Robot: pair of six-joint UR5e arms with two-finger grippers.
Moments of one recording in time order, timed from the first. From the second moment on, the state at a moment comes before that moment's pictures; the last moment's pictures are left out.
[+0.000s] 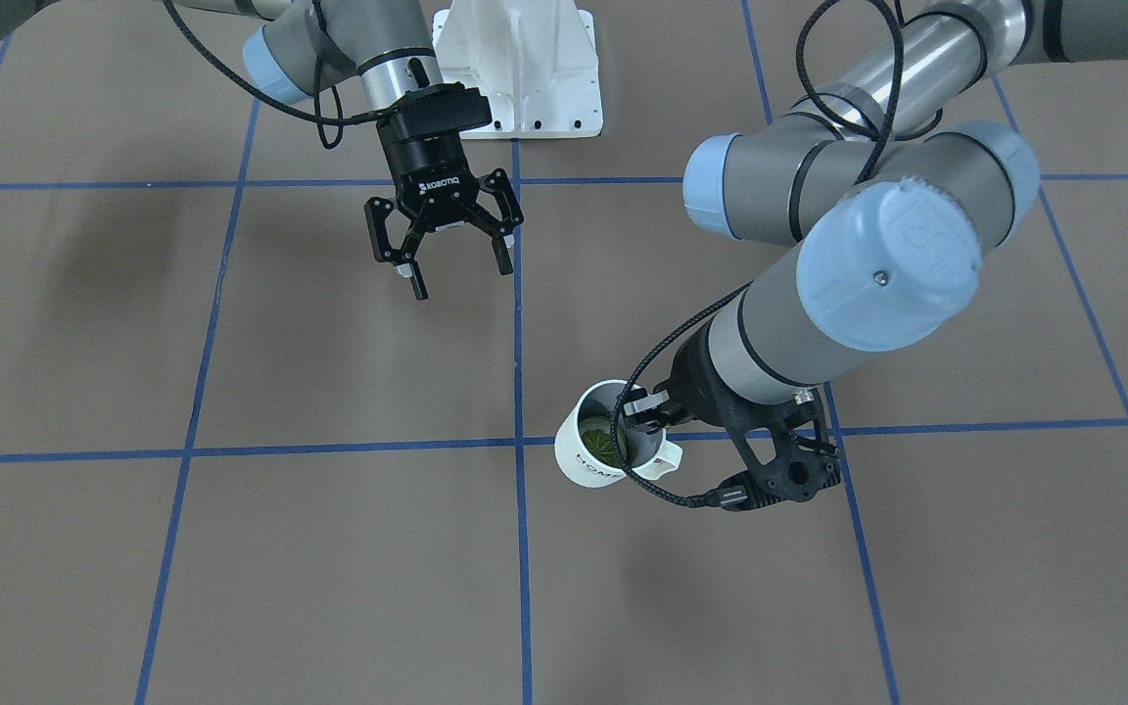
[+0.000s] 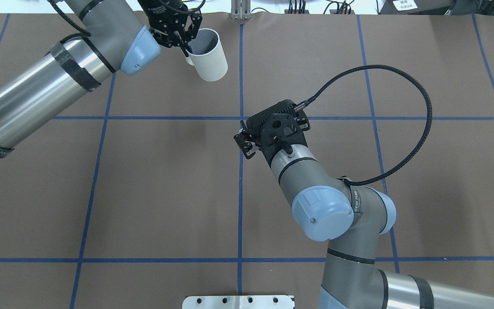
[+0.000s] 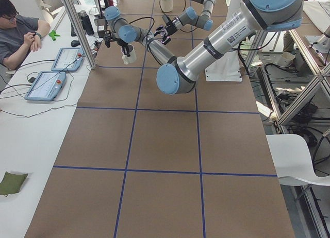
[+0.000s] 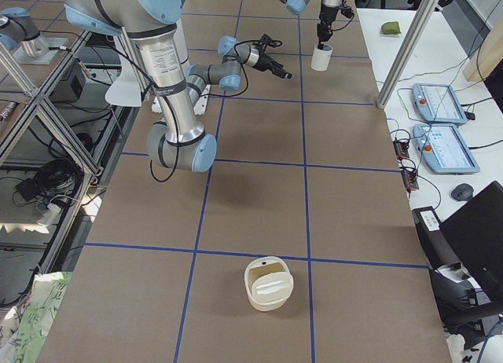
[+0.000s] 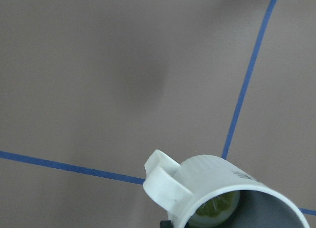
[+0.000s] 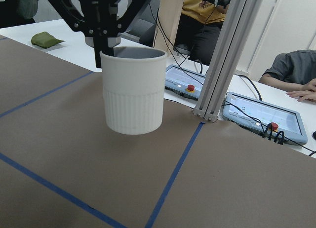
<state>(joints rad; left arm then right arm) -0.97 -2.56 -1.24 -1.62 -2.41 -1.14 0.31 -1.05 1.80 -1.01 0.90 0.69</state>
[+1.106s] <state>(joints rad) -0.91 -2.62 -1.25 -1.62 -2.52 -1.13 0.29 -1.06 1.71 -0.88 0.86 0.71</state>
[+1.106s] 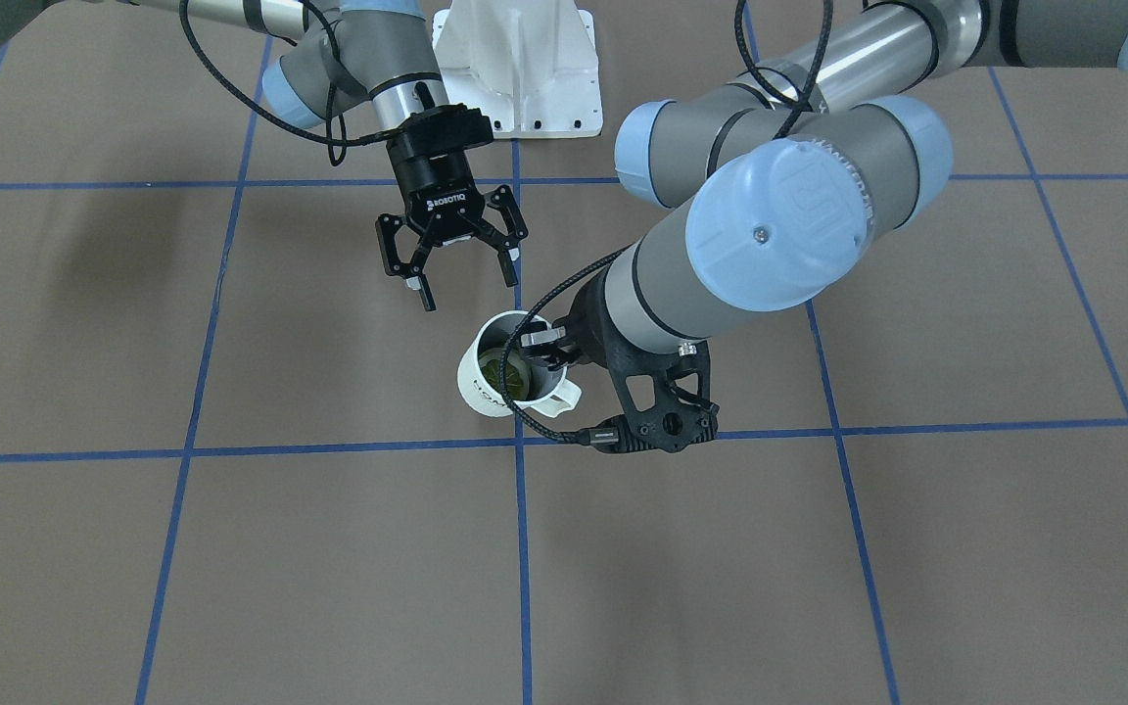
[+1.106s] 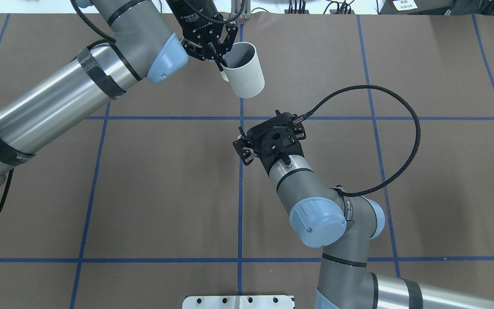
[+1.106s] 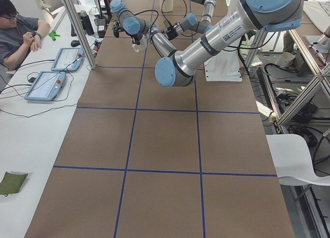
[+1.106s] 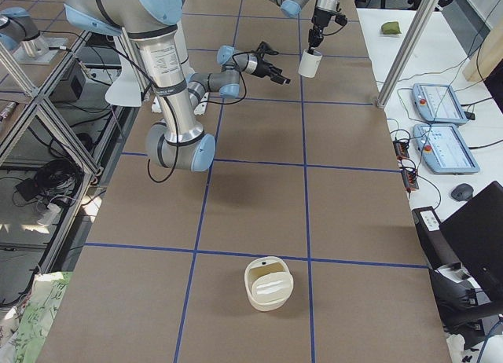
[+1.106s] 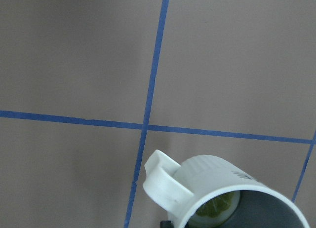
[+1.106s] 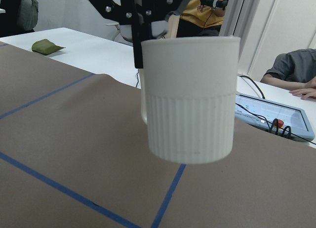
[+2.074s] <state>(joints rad) -0.87 -2.61 -1.27 -1.59 -2.51 -1.14 0.30 -1.05 1.71 -0.89 0.86 0.70</state>
